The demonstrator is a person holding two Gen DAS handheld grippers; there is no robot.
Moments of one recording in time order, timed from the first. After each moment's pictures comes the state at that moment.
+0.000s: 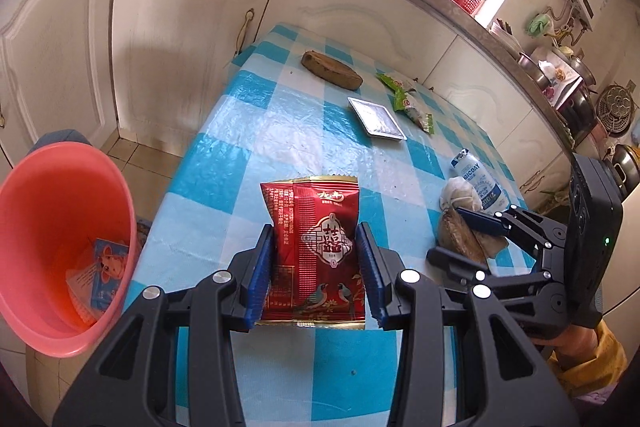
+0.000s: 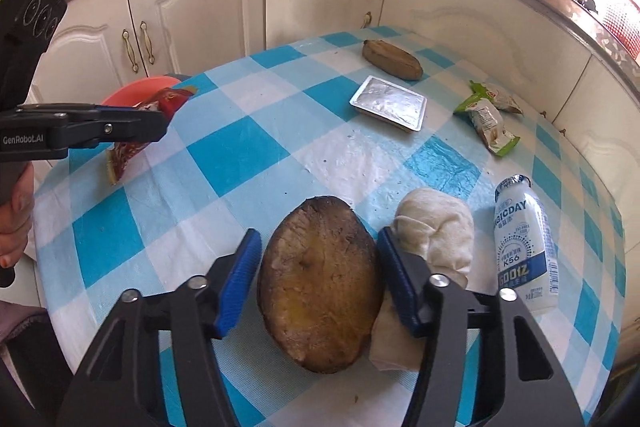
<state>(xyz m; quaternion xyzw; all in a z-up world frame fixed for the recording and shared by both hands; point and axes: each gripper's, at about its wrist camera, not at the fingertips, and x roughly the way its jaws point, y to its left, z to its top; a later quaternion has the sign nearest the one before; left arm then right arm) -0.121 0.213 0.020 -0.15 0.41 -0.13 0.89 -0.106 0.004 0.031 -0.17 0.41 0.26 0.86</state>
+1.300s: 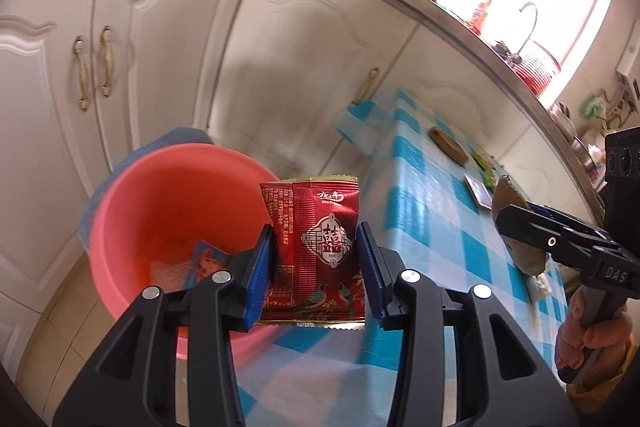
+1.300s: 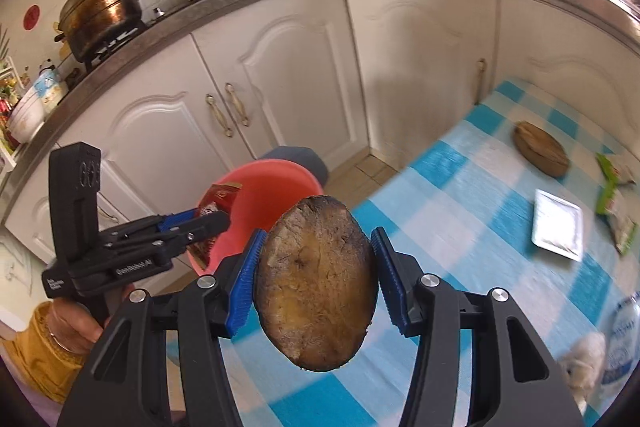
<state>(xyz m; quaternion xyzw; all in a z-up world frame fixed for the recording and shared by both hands) -0.166 0.357 0.022 -0.22 0.36 0.02 0.91 -0.085 0.147 0.091 -0.06 0.42 0.40 0.81</state>
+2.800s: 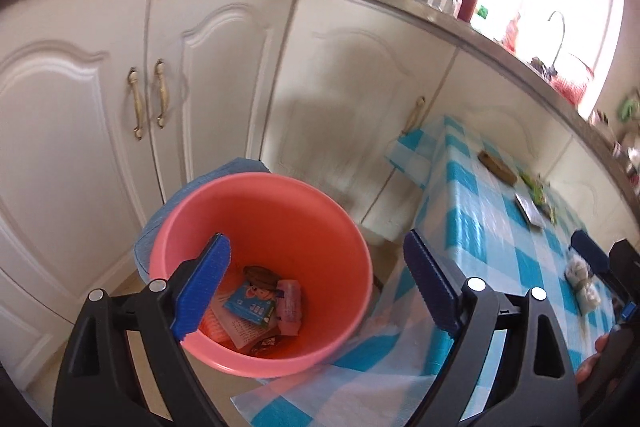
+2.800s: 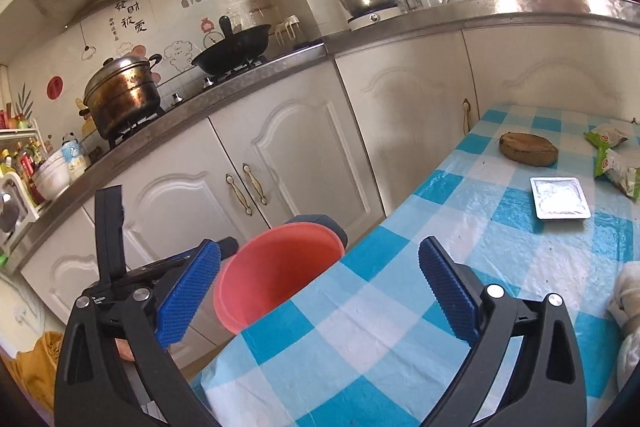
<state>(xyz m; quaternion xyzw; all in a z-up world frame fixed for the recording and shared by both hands) -0.180 0.353 0.022 -0.17 0.32 0.10 0.93 -0.133 0.090 0.070 0.08 0.28 0.40 0.87</state>
